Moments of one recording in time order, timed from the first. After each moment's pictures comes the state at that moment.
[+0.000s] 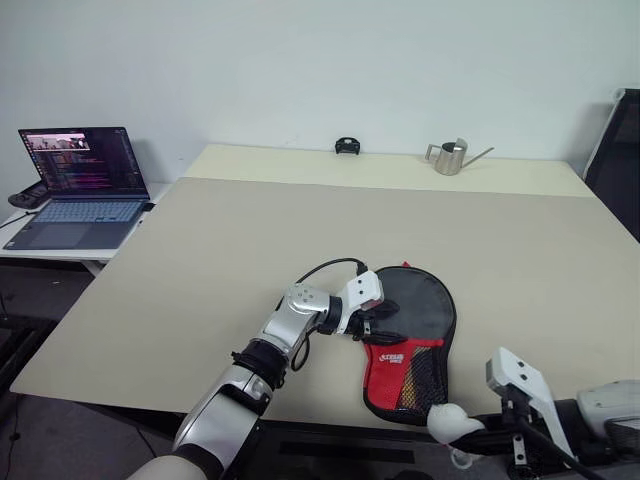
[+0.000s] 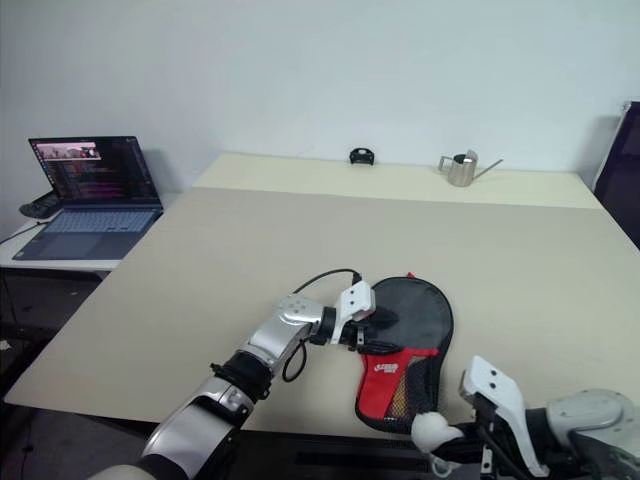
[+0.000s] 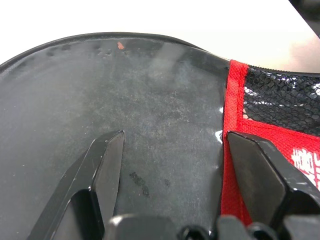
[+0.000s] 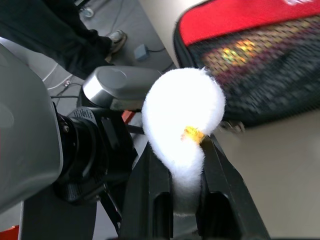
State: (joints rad) left arm -0.74 0.16 -0.37 0.66 -0.03 0.01 -1.12; right arm 0.17 -1.00 -0.13 -0.84 0.80 1.10 0.88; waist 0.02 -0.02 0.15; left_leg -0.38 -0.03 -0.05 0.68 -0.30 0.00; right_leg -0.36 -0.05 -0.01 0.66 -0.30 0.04
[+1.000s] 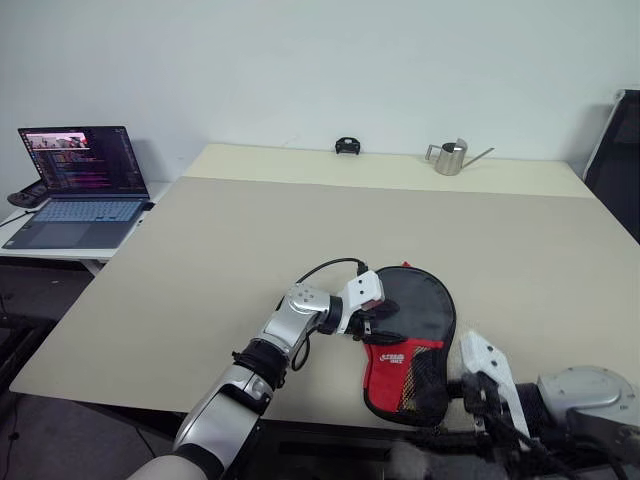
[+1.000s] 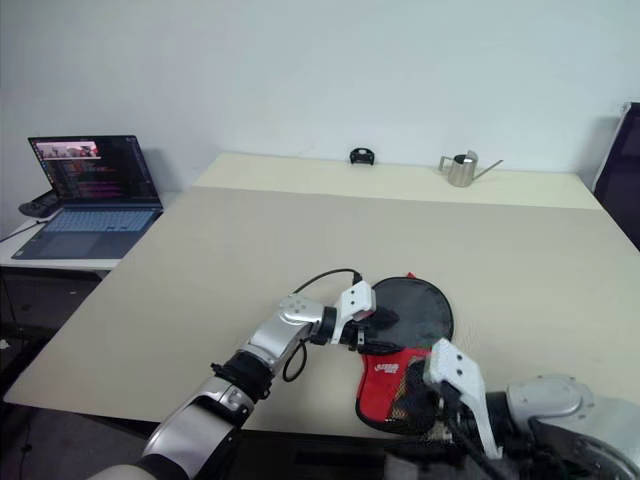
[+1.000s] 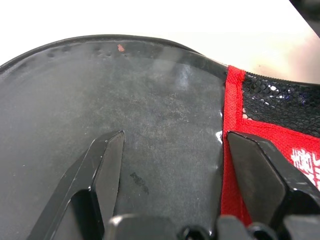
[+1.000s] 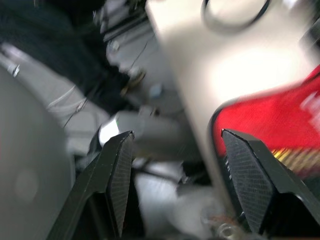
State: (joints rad) left arm -0.74 0.16 -0.37 0.66 -0.03 0.02 -1.12; right arm -0.06 -0.88 -0.08 -0.82 0.97 1.04 0.72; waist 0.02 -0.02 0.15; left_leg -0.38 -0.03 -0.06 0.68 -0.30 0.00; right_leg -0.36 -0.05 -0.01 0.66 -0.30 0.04
